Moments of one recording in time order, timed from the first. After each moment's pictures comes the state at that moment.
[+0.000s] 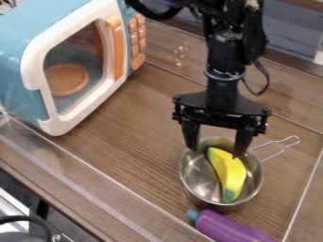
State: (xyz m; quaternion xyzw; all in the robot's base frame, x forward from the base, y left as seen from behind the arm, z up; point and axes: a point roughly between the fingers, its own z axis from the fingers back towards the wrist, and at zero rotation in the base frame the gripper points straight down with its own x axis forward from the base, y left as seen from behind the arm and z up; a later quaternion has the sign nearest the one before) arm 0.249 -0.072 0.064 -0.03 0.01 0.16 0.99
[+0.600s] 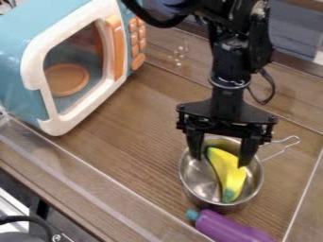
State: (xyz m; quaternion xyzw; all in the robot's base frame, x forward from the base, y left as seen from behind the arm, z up) arm 0.242 -0.081 0.061 -0.04 0.02 0.16 0.99
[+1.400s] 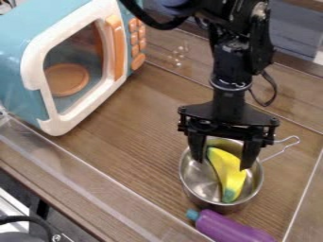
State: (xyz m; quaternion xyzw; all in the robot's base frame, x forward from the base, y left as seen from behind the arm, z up) arm 0.239 -0.083 0.060 -0.04 0.03 0.15 0.99
